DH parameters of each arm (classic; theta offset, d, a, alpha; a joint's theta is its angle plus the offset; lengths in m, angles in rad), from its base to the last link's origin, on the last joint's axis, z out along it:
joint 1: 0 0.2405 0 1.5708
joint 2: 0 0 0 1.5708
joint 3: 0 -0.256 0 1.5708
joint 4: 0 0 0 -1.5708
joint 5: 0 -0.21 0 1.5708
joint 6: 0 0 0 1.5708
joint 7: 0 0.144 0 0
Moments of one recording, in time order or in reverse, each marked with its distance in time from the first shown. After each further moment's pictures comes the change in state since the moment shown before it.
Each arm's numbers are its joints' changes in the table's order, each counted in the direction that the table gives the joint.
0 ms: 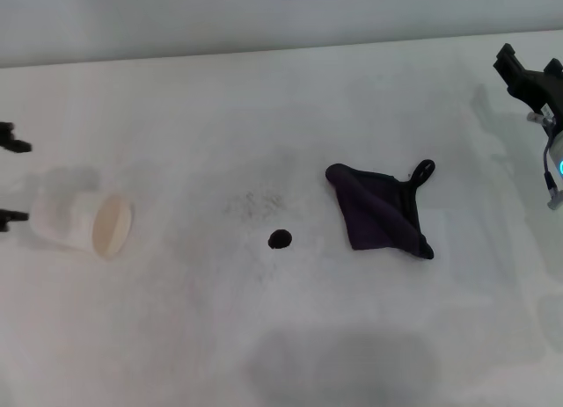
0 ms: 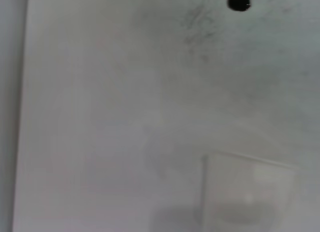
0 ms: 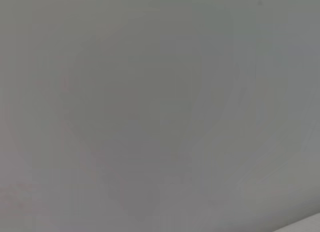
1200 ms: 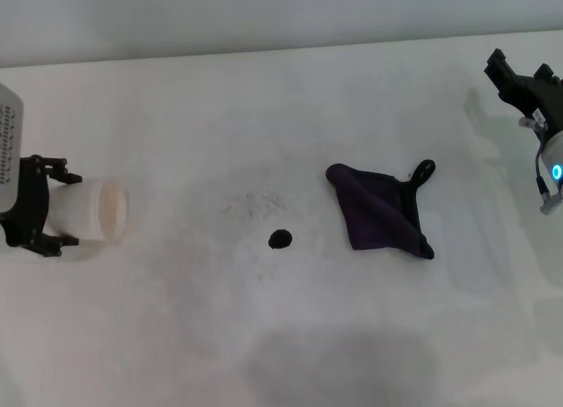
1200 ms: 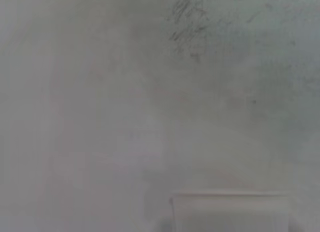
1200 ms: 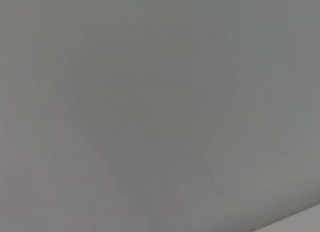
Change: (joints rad) left arm -0.022 0.021 -0.032 -0.337 0.057 0.285 0.135; right arm 0.002 0.000 0.003 0.026 0.004 0.005 0.000
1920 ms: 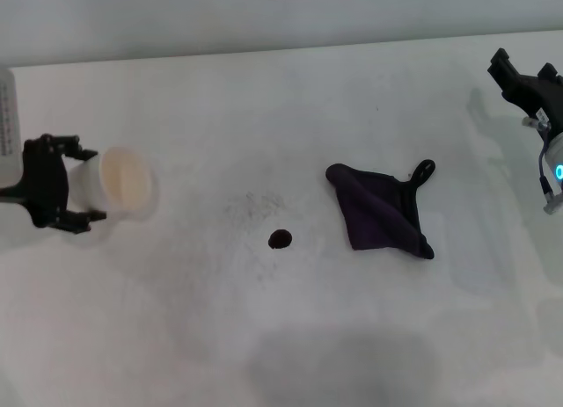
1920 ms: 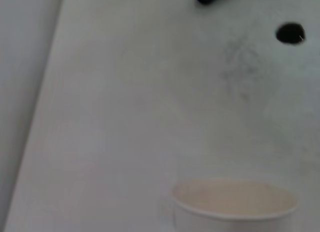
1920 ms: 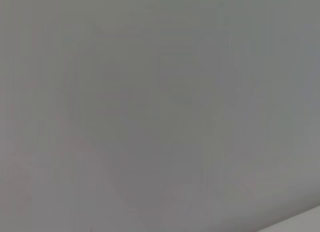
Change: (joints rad) left arm 0.014 0.001 0.022 -0.035 0.160 0.057 -0.030; right arm -0.004 0.001 0.002 -0.007 0.000 0.003 0.000
